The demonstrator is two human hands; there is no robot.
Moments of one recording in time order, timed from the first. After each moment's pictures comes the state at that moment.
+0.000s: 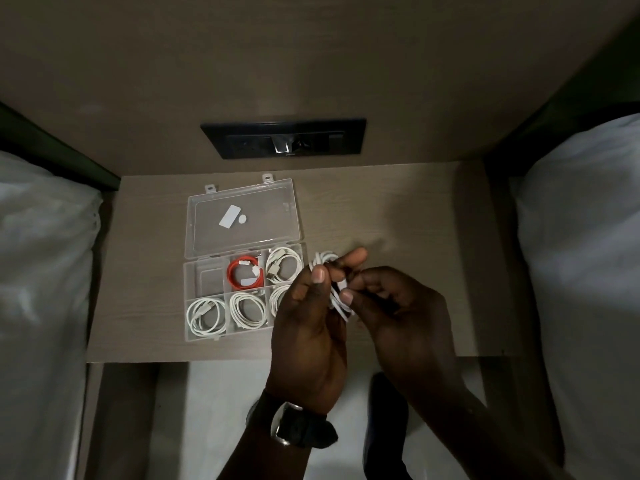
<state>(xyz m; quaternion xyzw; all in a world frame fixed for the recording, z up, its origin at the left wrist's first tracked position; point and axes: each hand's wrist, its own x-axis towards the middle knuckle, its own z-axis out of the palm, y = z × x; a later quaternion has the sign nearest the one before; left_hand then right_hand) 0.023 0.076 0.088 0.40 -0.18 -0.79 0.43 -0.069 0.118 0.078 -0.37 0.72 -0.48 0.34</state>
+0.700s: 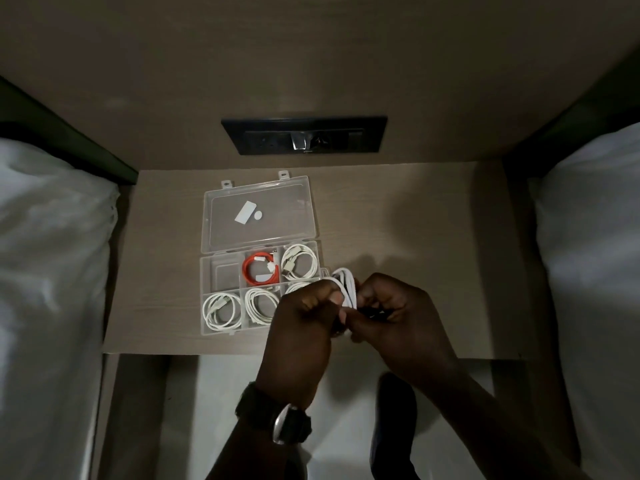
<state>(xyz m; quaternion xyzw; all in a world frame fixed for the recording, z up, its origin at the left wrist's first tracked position) 0.065 0.065 0.069 0.52 -0.47 -0.66 0.27 -0.062 0.114 0.035 -0.41 0.66 -0.45 0.44</state>
